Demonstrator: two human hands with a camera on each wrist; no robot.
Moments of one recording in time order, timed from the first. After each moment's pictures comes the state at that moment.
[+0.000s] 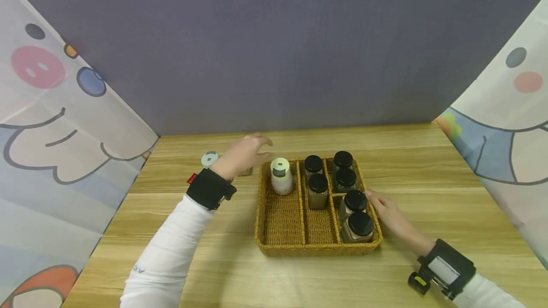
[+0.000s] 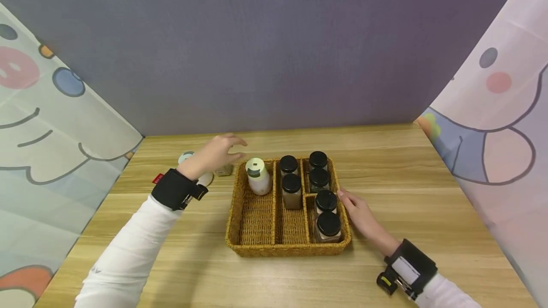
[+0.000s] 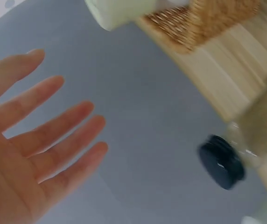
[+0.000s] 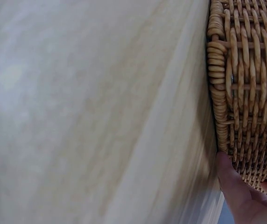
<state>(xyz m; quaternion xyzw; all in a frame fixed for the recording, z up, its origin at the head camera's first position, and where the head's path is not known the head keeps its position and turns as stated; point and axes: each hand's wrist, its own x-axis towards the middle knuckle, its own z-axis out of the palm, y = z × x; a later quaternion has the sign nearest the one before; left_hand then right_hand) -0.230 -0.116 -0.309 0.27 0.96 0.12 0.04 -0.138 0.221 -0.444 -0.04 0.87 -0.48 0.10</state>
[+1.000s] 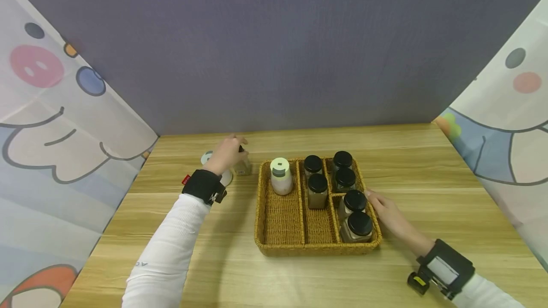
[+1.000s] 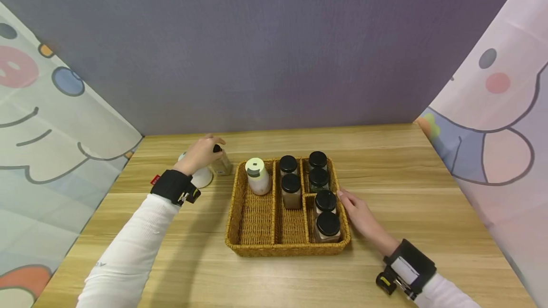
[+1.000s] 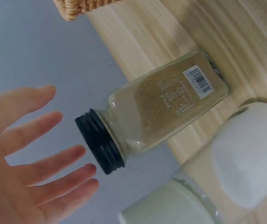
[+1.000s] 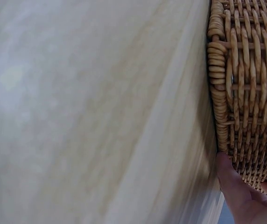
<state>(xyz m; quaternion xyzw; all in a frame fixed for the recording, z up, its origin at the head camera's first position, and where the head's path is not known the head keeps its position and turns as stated) -0.251 -0.161 -0.342 0.14 0.98 0.14 0.03 -0.139 0.221 -0.444 -0.04 0.87 -0.48 0.10</state>
